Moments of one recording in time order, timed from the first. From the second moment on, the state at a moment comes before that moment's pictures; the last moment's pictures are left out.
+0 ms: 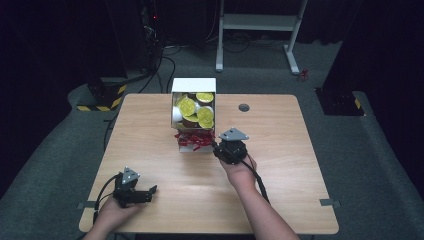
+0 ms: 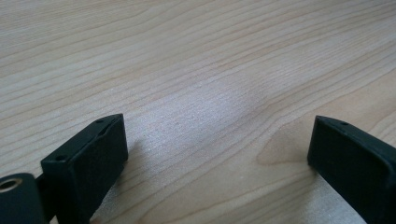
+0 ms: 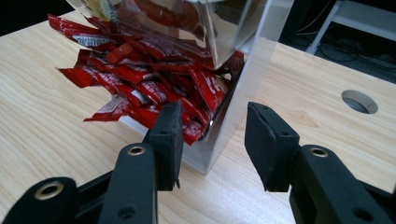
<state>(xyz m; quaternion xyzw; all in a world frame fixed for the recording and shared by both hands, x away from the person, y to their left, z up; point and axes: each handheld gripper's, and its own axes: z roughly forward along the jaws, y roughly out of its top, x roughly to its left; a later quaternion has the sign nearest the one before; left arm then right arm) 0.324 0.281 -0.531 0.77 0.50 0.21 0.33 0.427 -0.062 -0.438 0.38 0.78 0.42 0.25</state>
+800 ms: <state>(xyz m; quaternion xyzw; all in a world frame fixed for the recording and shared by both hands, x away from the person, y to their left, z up) 0.323 0.281 -0.531 0.77 0.50 0.21 0.33 0.454 -0.044 -0.443 0.39 0.79 0.41 0.25</state>
